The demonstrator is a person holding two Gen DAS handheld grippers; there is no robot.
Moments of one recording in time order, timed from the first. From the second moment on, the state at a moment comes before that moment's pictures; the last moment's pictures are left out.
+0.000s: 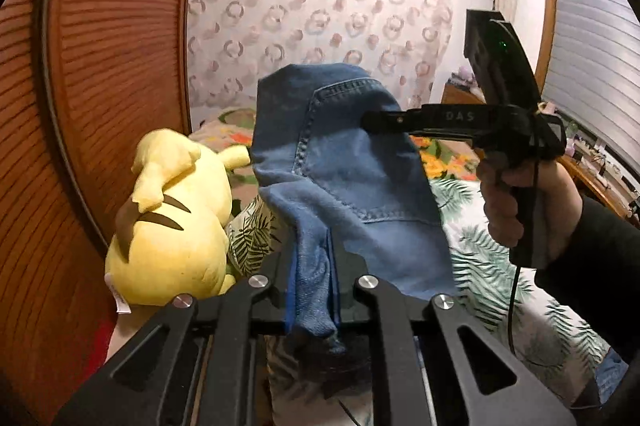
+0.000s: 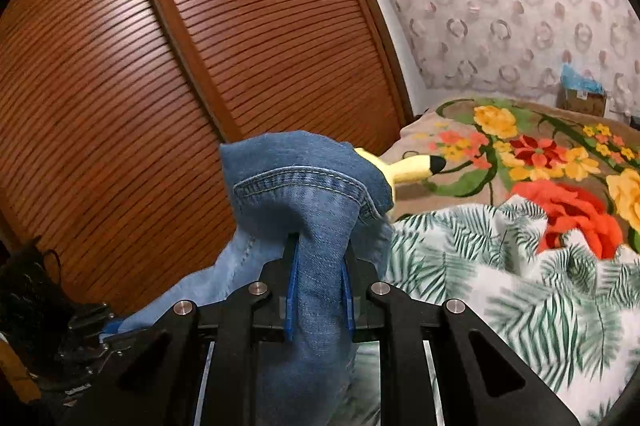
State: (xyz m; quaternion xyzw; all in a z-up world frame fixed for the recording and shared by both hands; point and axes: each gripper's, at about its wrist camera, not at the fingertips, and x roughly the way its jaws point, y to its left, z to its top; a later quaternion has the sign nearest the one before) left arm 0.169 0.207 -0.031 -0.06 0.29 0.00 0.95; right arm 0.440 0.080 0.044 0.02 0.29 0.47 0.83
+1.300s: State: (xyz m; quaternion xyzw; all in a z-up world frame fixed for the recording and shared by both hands) left arm 0.191 0.183 -0.084 -0.07 0.37 0.02 0.92; right arm 0.481 0.143 0.016 -0.12 0.34 0.34 0.87
